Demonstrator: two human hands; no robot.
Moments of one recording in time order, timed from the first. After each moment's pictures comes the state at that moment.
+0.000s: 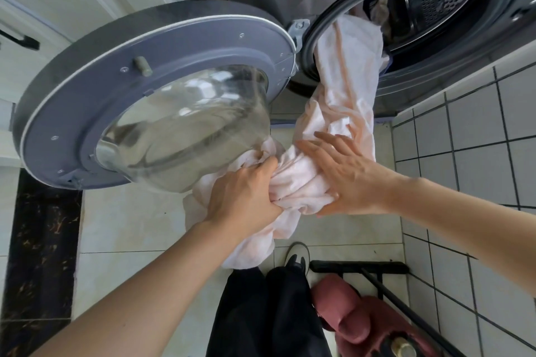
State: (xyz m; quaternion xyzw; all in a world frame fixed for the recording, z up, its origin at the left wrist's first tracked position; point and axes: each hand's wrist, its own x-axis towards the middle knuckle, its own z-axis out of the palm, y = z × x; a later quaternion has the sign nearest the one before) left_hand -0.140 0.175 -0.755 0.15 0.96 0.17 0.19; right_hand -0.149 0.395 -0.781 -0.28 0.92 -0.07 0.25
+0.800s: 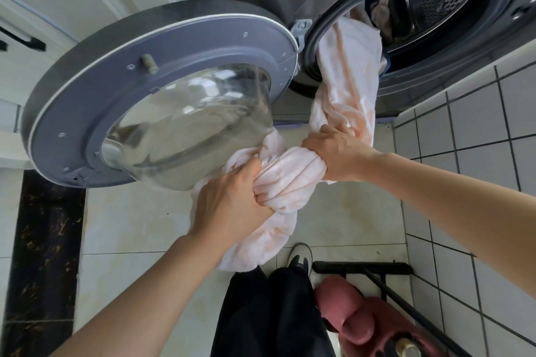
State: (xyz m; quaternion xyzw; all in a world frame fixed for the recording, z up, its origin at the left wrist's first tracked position) left_hand -0.125 0.151 -0.757 0.11 0.96 0.22 0.13; right_hand -0.190 0.385 -0.819 -0.25 0.93 -0.07 0.24
